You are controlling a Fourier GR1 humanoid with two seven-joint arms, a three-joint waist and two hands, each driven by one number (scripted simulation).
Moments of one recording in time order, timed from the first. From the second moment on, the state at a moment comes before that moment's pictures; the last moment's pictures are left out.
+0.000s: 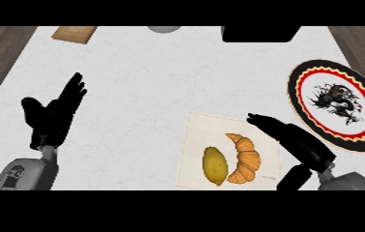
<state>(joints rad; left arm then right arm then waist) -0.16 0.36 -0.07 -1.38 0.22 0.12 0.11 -0.10 -0.52 0.35 -1.46 0.52 0.27 -0.24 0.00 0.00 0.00</state>
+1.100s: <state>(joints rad) -0.13 0.27 0.00 -1.46 0.10 0.06 0.18 -0.17 -0.31 0.35 -1.35 0.83 0.37 -0.13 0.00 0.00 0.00</state>
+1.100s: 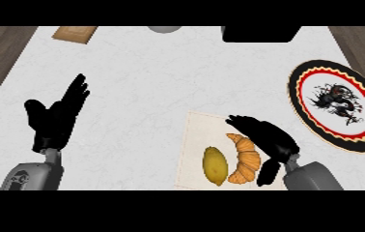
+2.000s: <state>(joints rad) -0.16 0.24 0.05 -1.41 0.07 0.03 0.17 -0.16 -0.26 0.38 -1.37 0.95 0.35 -0.23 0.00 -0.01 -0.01</state>
